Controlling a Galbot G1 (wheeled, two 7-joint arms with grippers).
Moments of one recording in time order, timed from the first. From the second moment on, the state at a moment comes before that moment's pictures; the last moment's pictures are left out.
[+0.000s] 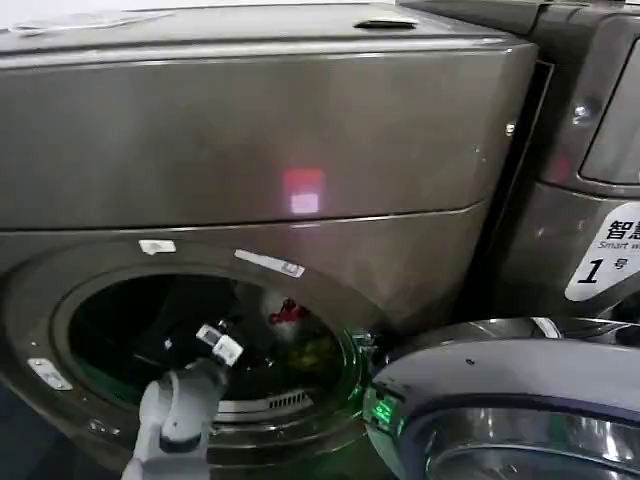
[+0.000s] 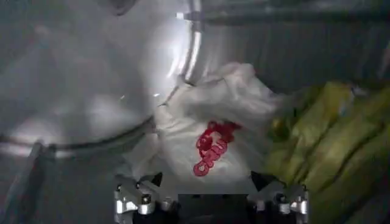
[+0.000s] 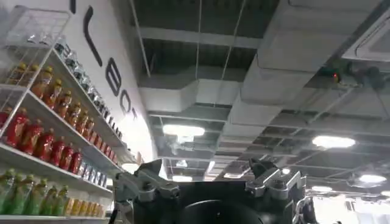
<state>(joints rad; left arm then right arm) 0.82 -1.48 -0.46 -1.82 1.08 0.07 1.23 -1.66 1.22 2.27 1.76 0.45 0.02 0.15</state>
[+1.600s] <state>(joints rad) 0.70 -1.46 -0.44 -1.45 0.92 -0.01 1.35 -1.65 1.24 2.24 1.78 0.44 0.03 0.15</state>
